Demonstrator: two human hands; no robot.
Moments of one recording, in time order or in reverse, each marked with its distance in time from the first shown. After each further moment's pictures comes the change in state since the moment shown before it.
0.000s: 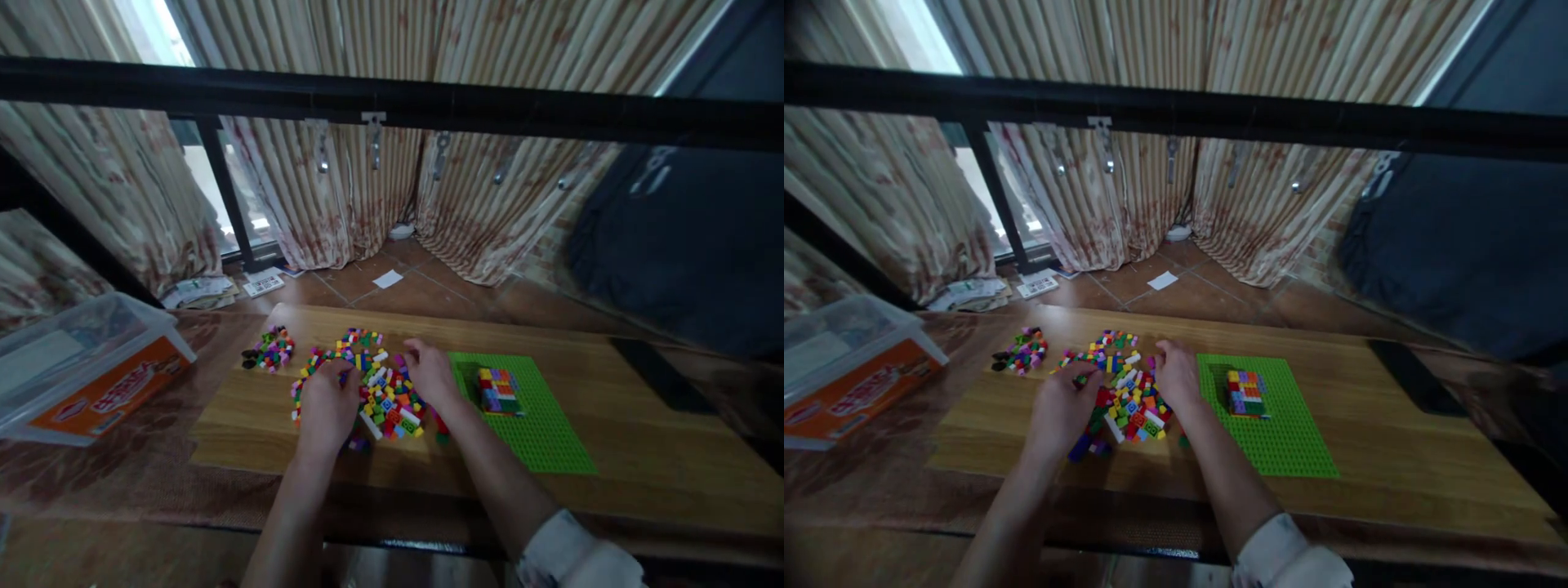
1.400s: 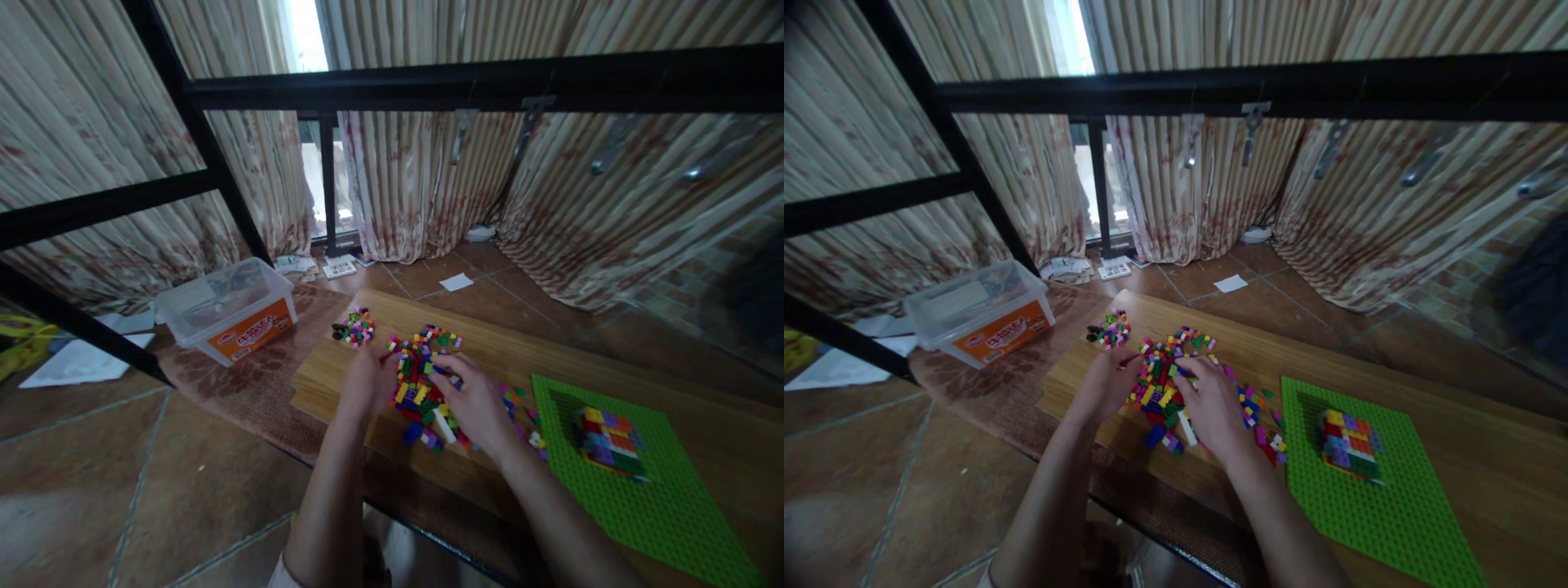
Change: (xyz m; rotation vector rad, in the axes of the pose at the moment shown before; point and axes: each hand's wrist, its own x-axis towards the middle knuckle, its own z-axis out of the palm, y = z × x) left_hand 0.012 -0.044 -0.035 -0.166 -0.106 -0.132; right_hand -0.036 -0.058 0.015 0.287 -0.162 -0.340
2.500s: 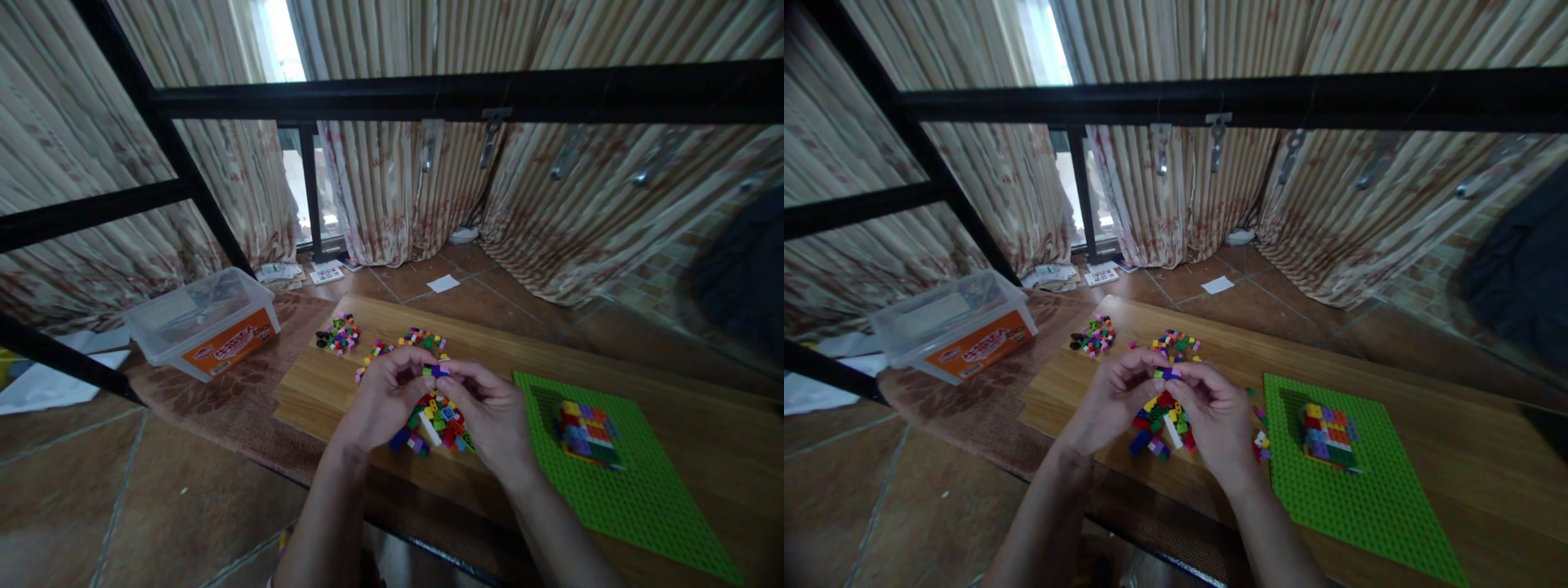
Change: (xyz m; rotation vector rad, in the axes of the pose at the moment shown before) left_hand -0.025 0.037 0.011 -0.814 -0.360 0.274; right_hand -0.020 -0.024 -0.026 0.647 0.251 0.135
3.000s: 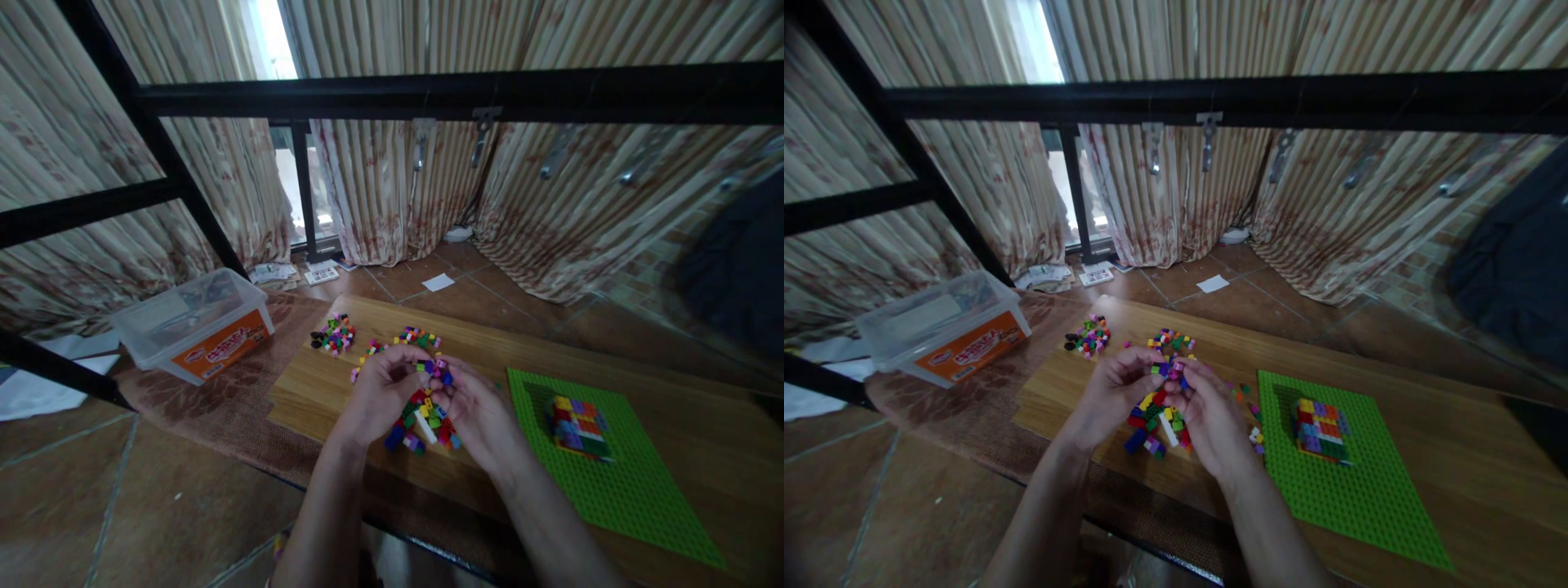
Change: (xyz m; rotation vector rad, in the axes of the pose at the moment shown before) left_hand 0.007 -0.011 -0.001 -0.037 0.053 -0.002; right_hand 0.004 0.001 0.004 0.710 -0.016 0.489
